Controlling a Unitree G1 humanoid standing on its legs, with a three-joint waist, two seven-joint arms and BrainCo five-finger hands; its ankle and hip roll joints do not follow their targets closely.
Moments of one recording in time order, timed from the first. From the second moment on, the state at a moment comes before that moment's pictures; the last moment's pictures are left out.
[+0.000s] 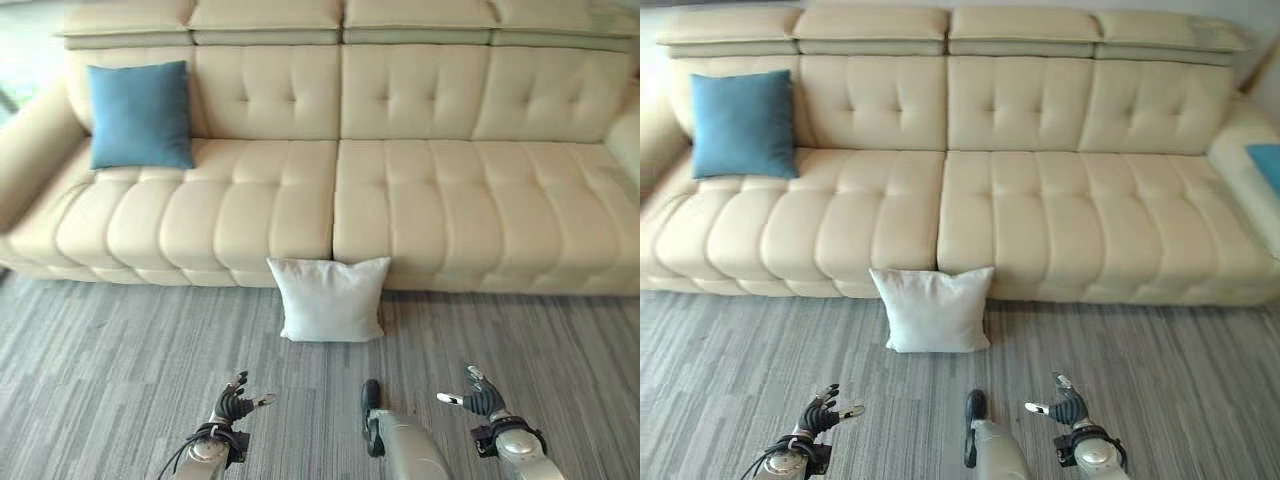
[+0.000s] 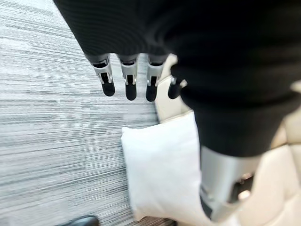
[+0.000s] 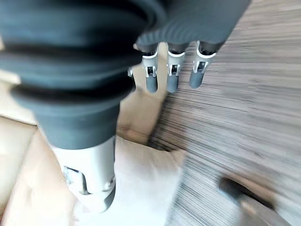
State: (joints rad) left arm 0.07 0.29 -0.23 0.81 -0.17 -0.17 0.12; right arm 0.05 -0.43 0.20 0.66 0.10 -0.13 -0.12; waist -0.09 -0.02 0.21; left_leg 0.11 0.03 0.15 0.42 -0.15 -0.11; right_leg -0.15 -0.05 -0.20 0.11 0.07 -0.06
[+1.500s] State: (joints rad) left arm -0.13 0.42 -0.17 0.87 -0.19 -0.19 0.19; right arm -0.21 -0.43 0.30 0.71 0.04 -0.13 -0.15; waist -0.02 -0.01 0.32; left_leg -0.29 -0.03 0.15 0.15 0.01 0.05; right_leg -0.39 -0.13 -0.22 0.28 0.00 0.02
